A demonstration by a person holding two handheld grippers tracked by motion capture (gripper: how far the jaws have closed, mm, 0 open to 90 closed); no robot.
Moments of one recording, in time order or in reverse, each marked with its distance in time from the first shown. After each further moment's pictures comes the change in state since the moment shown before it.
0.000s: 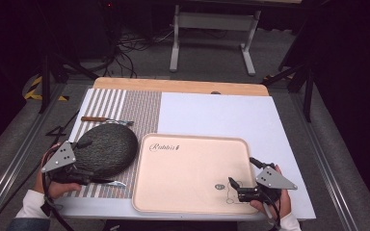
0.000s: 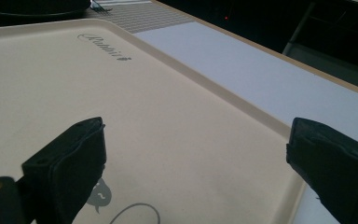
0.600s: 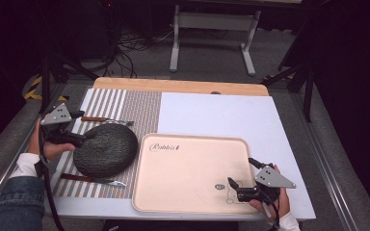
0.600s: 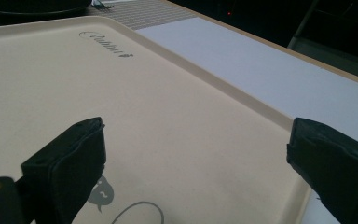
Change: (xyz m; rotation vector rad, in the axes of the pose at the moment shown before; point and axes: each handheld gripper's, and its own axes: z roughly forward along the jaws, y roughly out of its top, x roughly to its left) left arm 0.102 0.029 0.021 0.131 0.023 -0.050; right arm -0.001 -0.002 0.003 0.010 0.016 0.021
